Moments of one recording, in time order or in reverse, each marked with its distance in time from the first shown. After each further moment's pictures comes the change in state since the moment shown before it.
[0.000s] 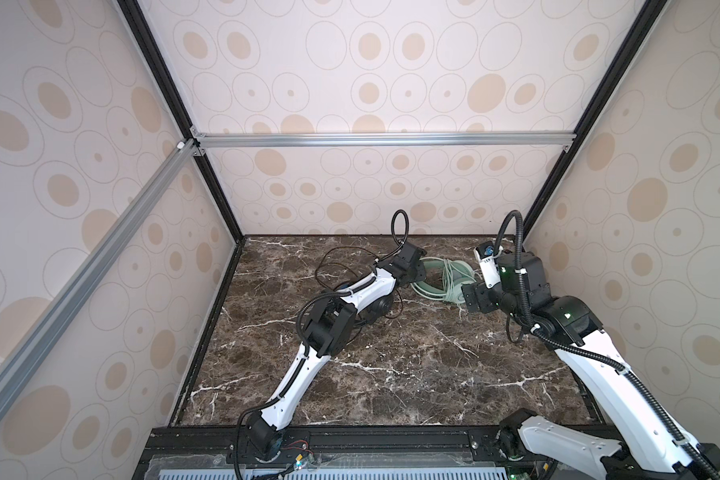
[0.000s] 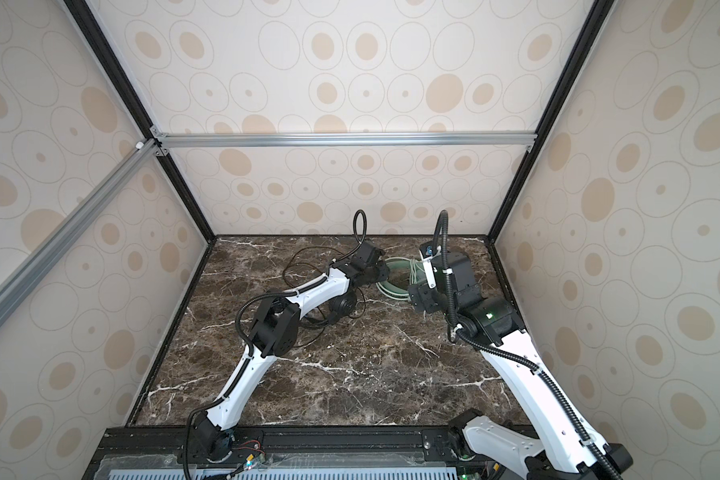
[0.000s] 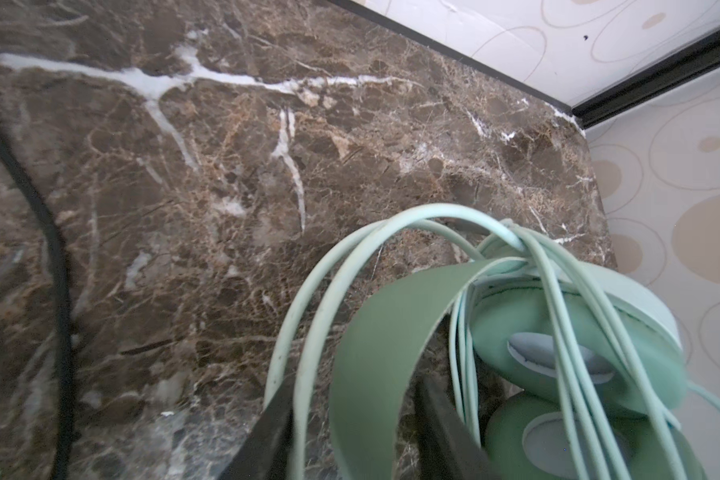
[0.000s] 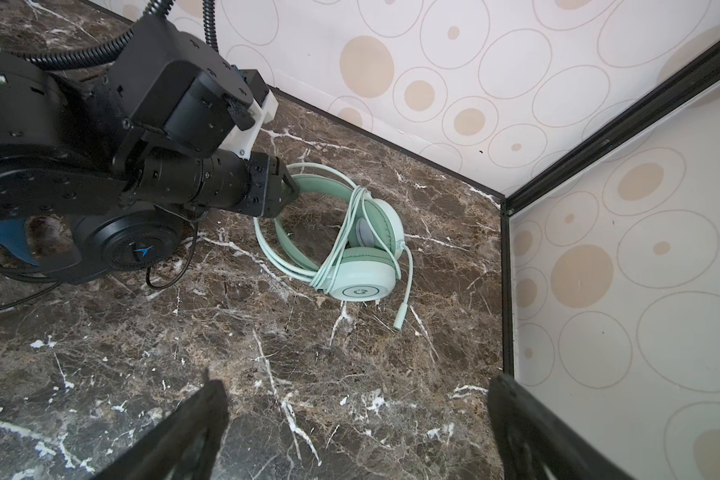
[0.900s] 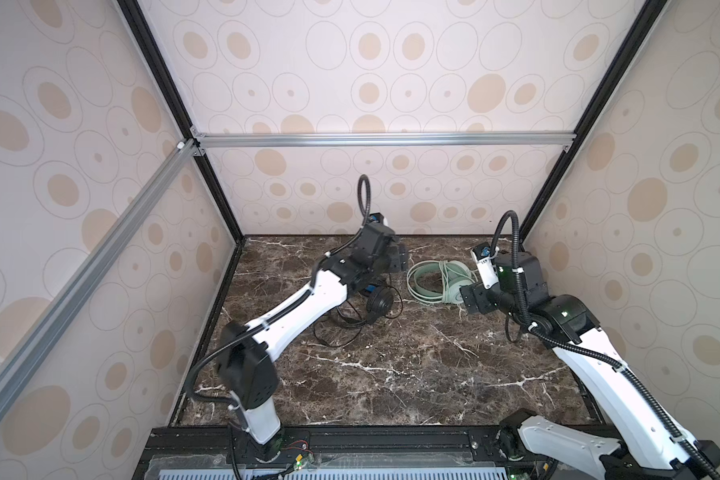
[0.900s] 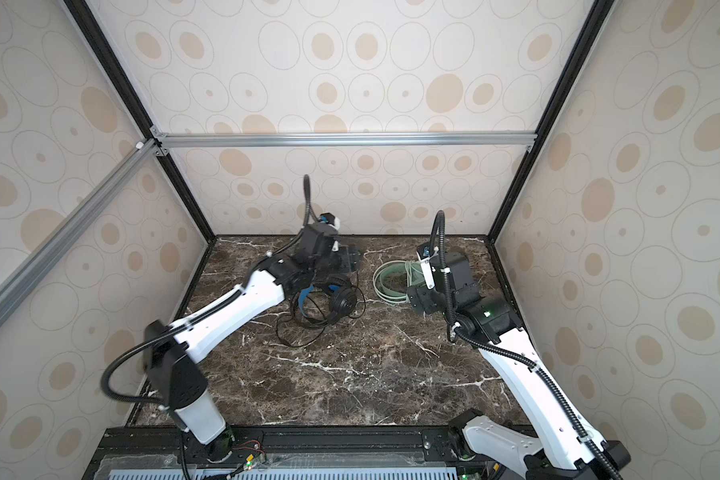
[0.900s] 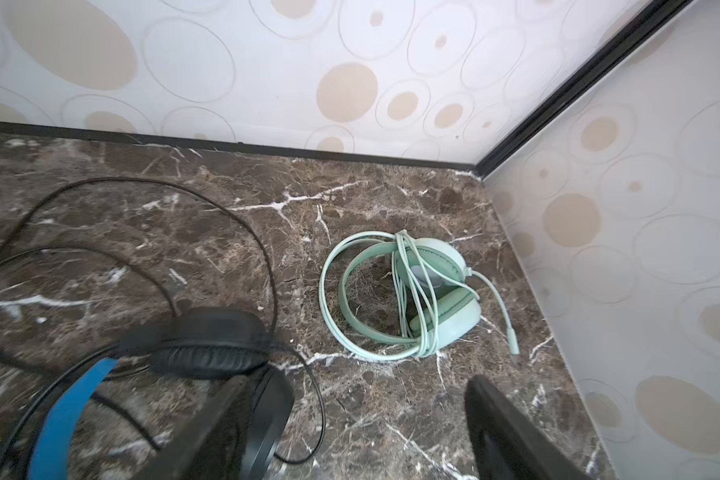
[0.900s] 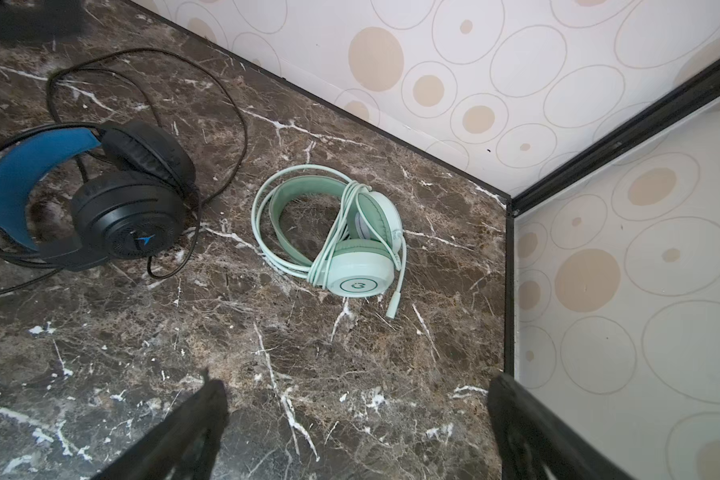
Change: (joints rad) left arm 0.014 -0.886 -0.630 -0.097 -0.125 0.189; right arm 0.000 0.012 -0.006 -0.005 -0.029 -0.025
